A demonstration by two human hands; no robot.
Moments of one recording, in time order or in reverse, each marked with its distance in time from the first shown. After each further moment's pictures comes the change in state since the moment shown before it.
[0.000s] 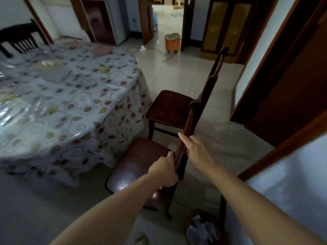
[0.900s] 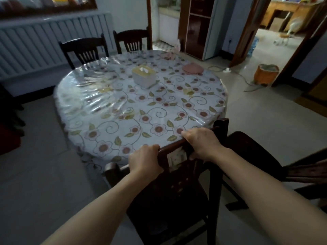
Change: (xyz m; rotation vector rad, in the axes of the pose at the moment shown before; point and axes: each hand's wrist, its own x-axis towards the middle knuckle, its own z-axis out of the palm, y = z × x) left_hand 0.049 -0.203 -0.213 0.082 0.605 -0.531; right_hand 0.305 -0.216 -0.002 -0.449 -0.252 -0.762
